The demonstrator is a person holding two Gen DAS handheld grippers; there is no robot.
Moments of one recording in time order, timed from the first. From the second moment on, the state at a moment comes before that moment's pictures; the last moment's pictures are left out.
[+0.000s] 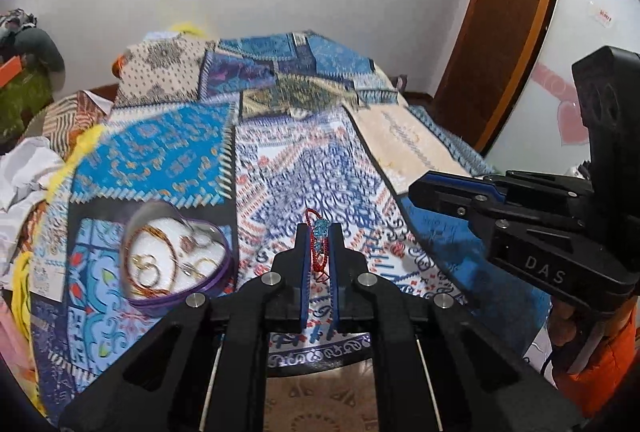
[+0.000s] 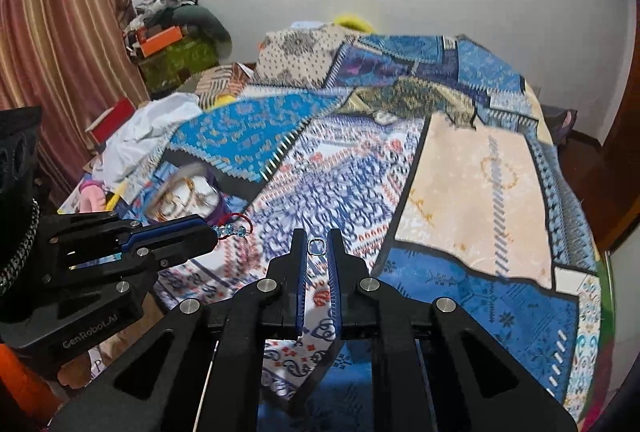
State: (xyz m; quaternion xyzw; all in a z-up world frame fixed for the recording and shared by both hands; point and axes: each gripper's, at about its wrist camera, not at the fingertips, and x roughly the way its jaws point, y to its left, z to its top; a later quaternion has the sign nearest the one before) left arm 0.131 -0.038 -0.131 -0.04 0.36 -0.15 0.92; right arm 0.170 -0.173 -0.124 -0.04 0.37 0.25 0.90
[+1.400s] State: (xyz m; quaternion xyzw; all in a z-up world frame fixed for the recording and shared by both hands) left arm 0.143 0.085 -0.158 -0.10 0.36 -0.05 0.93; right arm 0.193 -0.041 -0.150 -0.09 0.39 0.33 0.86
